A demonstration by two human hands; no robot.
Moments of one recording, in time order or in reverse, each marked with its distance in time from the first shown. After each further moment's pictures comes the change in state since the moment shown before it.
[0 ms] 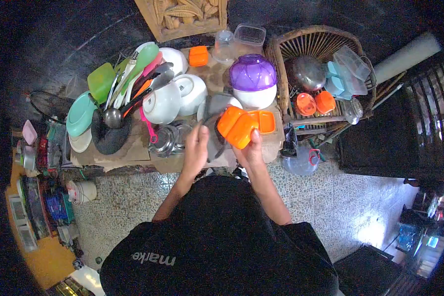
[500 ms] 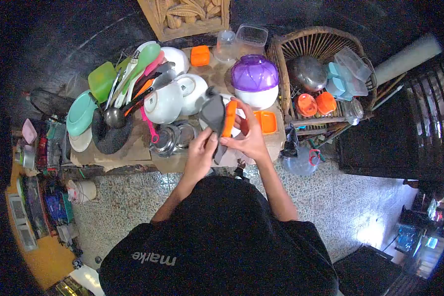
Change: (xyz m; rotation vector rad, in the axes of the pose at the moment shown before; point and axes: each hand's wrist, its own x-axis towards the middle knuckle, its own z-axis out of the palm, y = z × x) left_hand -0.012 0.005 0.001 -0.166 -0.072 -0.247; right_hand 0.021 -0.023 0.005 -0.653 -0.255 -0.104
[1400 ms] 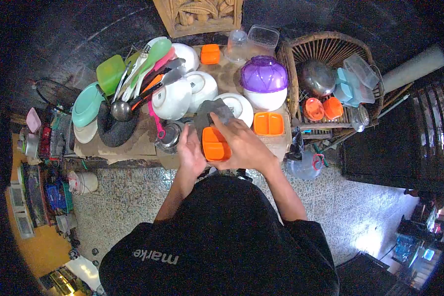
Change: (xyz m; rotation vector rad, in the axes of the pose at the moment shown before) left_hand 0.007 -0.016 -0.028 -1.000 0.075 -0.147; right_hand 0.002 -0.040 0.025 -1.084 -0.491 -0.255
